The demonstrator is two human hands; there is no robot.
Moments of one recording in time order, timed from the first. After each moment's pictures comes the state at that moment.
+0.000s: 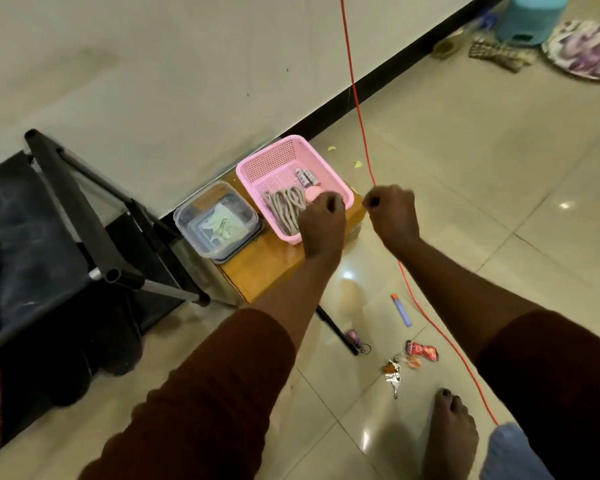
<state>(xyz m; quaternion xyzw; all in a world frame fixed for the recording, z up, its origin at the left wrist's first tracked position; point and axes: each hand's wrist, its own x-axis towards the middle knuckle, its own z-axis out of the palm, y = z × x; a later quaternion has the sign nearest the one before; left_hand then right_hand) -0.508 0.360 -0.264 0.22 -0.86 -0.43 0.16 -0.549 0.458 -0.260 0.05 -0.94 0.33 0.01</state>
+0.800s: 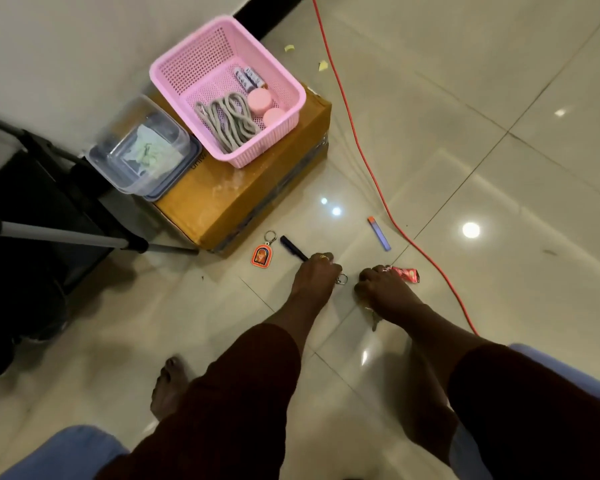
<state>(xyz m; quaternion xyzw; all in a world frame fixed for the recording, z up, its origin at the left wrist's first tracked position) -0.376 0.406 -0.453 -0.05 -0.95 -0.16 -0.27 -0.375 0.575 -0.455 0.32 -0.91 0.04 -0.27</state>
